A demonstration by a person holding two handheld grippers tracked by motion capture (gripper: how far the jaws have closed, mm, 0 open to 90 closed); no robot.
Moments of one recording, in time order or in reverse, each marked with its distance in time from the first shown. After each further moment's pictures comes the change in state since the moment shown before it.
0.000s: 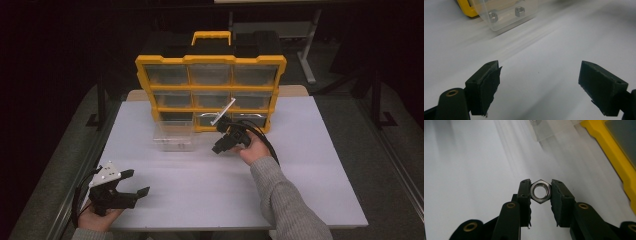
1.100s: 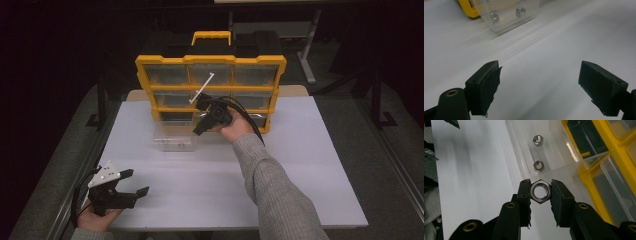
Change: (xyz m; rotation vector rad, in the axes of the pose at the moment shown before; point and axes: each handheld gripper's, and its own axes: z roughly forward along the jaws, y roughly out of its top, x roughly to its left) left arm 0.001 0.000 -0.002 -0.004 0.004 0.000; right arm 0.008 0.081 -0.022 -0.006 0.021 -0.059
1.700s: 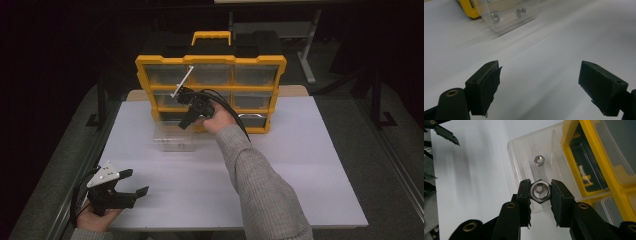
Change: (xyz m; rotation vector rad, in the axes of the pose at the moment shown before) left arm 0.001 0.000 -0.001 -0.005 -0.001 -0.003; right arm 0.003 0.047 0.016 0.022 0.003 -0.040
